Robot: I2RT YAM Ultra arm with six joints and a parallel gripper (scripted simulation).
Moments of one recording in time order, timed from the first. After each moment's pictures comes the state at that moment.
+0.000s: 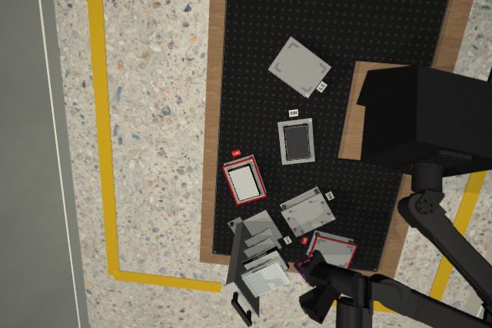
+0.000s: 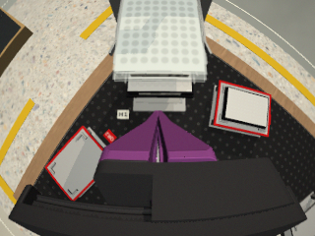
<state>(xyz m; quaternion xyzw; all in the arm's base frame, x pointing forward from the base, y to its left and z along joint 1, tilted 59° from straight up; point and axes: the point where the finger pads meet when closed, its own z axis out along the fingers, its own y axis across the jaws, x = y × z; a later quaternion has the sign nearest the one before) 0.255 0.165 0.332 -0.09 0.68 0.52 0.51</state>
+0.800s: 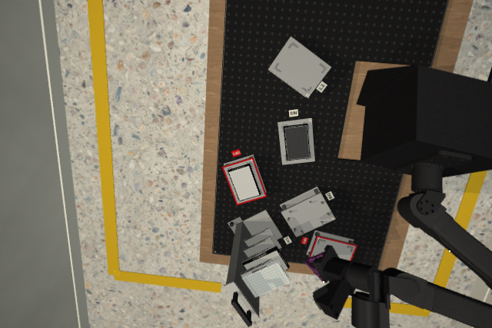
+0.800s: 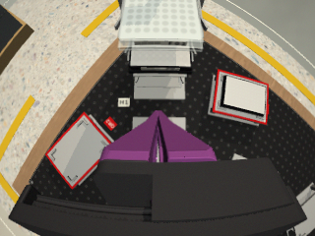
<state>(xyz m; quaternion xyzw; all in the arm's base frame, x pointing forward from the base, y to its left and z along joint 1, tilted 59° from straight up) 0.227 0.154 0.313 -0.09 0.68 0.52 0.51</state>
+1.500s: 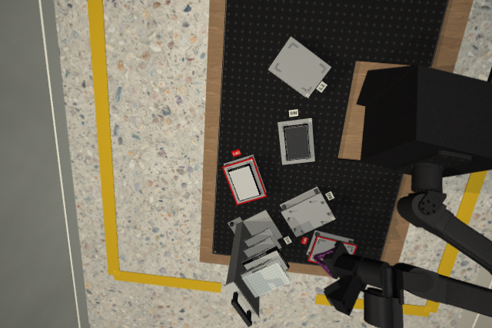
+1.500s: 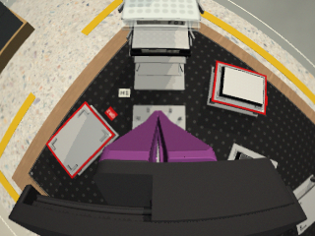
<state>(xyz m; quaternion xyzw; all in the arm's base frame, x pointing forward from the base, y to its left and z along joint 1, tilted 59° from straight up) 0.206 0.145 0.297 -0.09 0.68 0.52 0.51</state>
